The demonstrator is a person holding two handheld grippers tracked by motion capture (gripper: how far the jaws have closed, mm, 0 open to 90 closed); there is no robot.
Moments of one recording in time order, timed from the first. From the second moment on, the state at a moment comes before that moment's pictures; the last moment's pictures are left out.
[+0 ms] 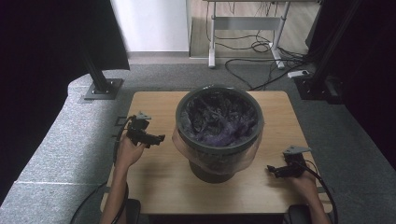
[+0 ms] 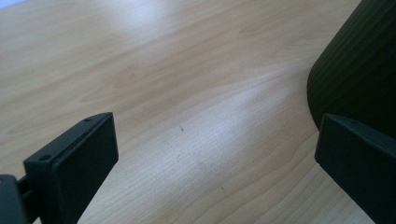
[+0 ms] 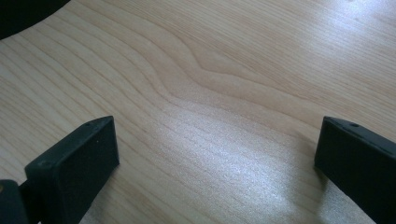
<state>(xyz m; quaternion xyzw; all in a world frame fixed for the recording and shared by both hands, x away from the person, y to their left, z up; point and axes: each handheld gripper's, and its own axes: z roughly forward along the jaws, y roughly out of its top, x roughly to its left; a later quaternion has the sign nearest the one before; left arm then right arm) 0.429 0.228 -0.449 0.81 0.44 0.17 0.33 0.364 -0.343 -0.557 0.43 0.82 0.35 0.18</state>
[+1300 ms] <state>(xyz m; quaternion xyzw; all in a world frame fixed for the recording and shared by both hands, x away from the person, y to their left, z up) 0.393 0.232 -0.549 0.81 0.45 0.18 0.32 0.363 -0.343 -0.557 0.43 0.82 0.35 0.18</state>
